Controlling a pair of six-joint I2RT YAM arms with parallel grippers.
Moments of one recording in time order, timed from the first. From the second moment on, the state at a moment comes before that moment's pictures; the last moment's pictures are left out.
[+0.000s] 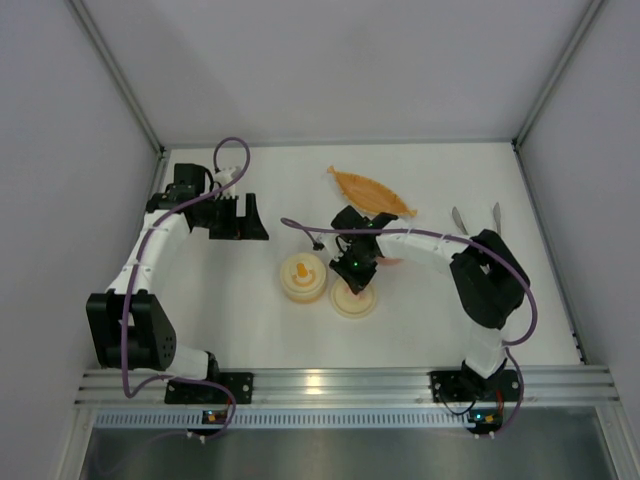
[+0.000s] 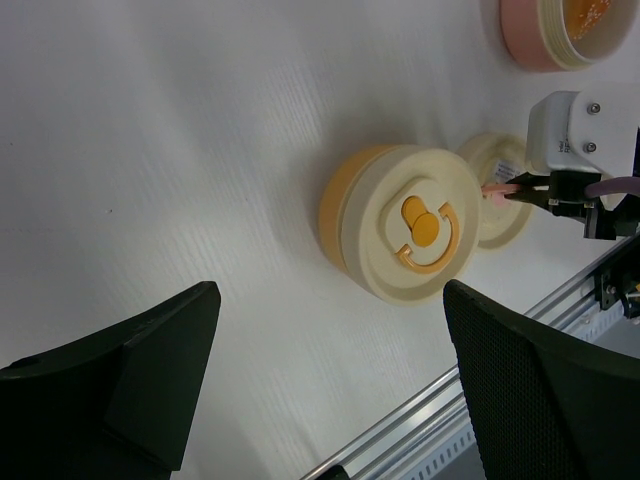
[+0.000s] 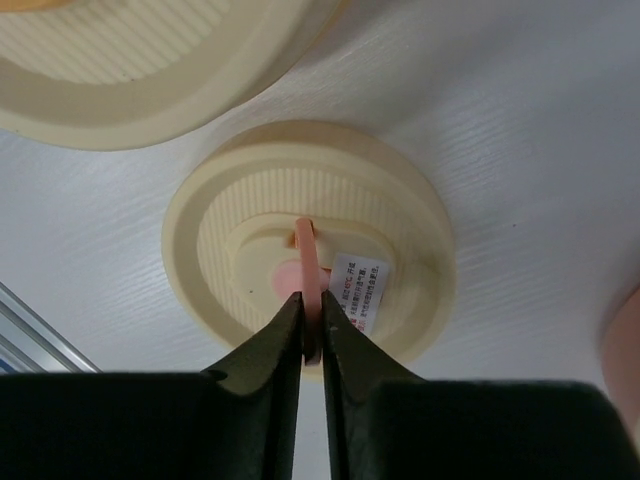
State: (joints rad) left arm -0.03 1.45 1.23 -0.81 0.57 0.01; right arm 0.78 1.84 1.28 -0.76 -0.22 -0.21
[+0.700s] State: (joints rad) left arm -0.02 1.46 1.23 -0.84 0.62 0.06; right arm 0.76 1.52 1.36 -0.95 -0.24 -0.52
